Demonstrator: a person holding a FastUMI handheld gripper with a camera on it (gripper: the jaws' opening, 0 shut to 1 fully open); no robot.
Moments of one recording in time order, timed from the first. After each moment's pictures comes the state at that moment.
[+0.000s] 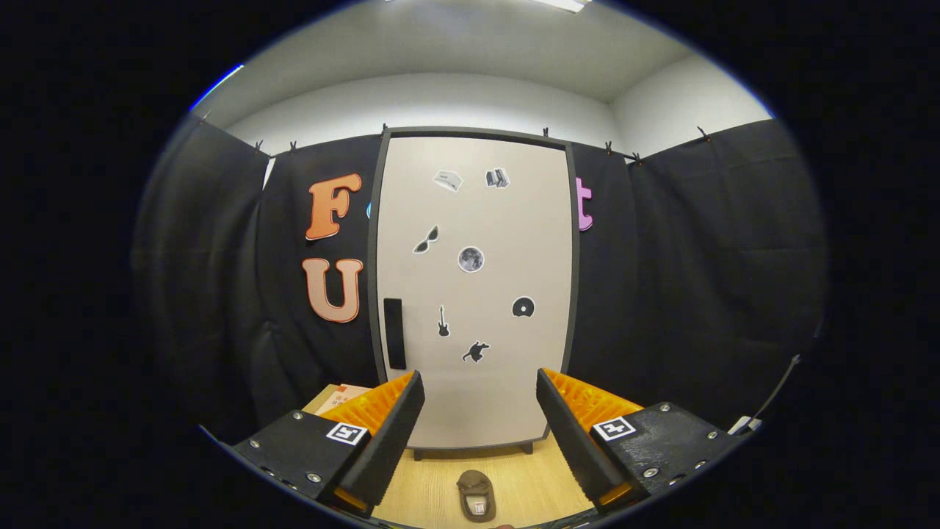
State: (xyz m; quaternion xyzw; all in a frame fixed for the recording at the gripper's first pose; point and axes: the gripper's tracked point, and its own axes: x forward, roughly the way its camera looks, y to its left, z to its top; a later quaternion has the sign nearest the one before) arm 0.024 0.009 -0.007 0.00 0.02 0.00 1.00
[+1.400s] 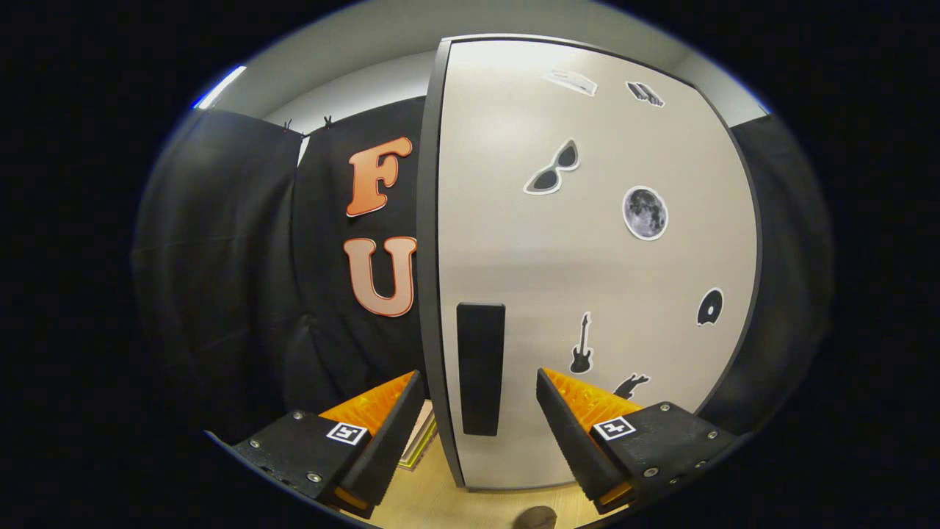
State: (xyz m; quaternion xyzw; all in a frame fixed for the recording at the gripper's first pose) arm 0.227 0.154 -0.044 0.00 0.05 0.13 0.99
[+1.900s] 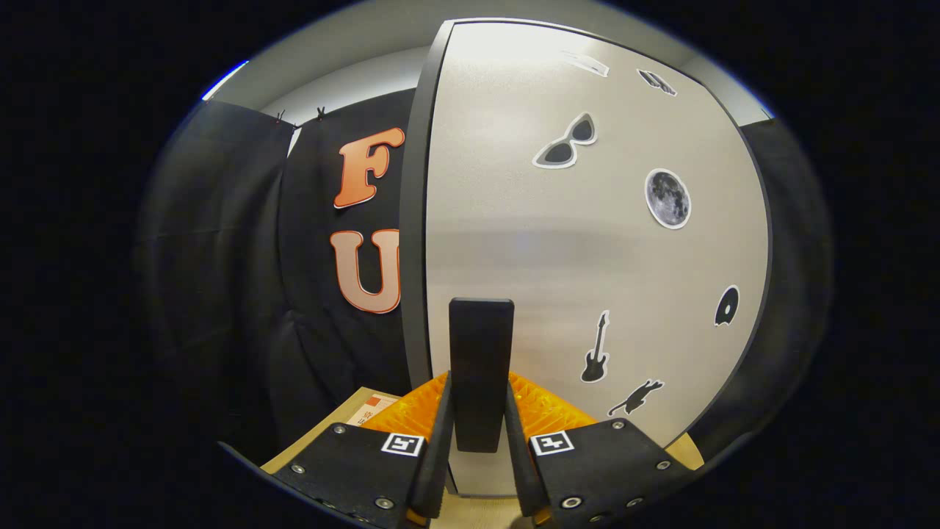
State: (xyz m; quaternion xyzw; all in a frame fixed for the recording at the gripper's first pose) arm 0.249 0.158 -0.056 -0.01 0.06 0.11 0.99
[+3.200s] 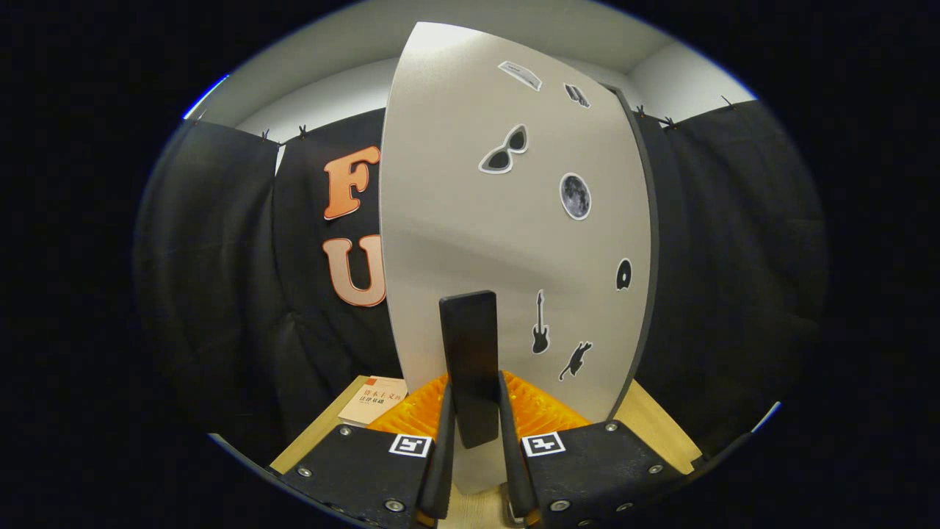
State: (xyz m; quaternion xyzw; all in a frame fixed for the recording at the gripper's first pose) arm 0.169 0.100 -0.057 0.03 0.07 0.07 0.99
